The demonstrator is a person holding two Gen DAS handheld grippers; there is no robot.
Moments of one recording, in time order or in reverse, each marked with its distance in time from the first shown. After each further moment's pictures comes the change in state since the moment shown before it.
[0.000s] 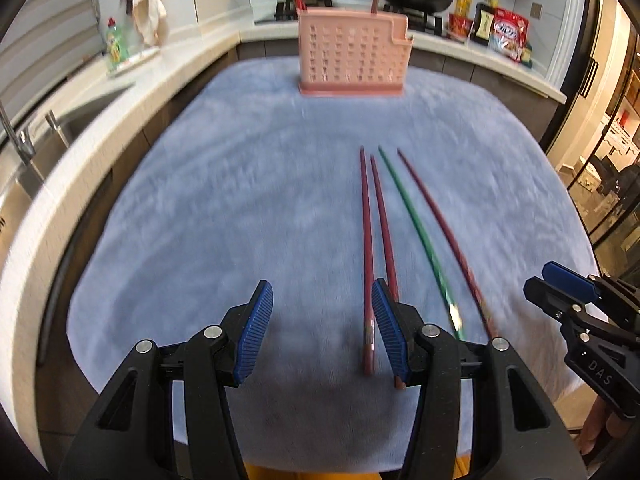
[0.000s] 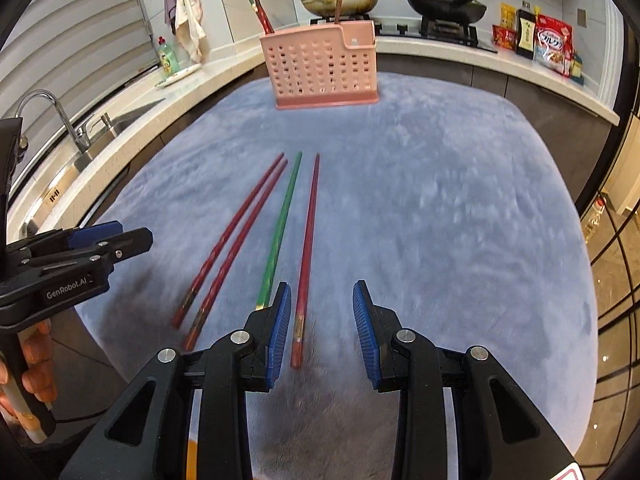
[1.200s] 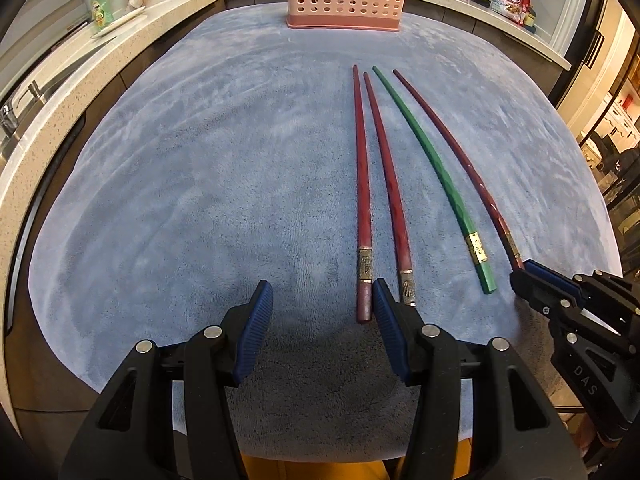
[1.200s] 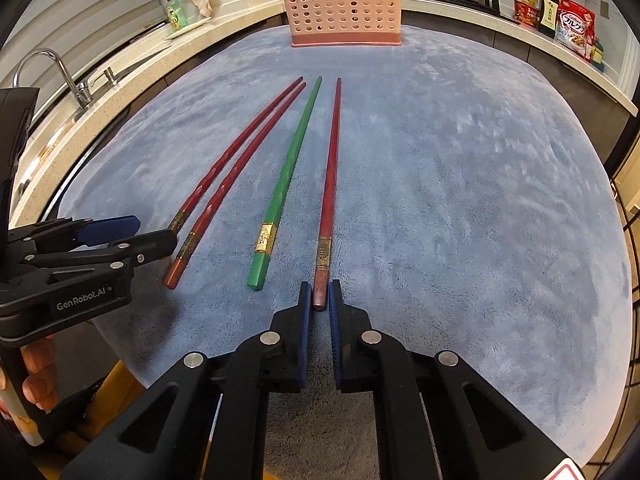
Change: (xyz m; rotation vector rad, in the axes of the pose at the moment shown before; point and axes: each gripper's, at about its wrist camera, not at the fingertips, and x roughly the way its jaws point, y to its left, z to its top) left arm 0.039 -0.010 -0.039 0.012 0.126 -0.010; right arm 0.035 0.014 -0.036 -0.048 0.114 0.006
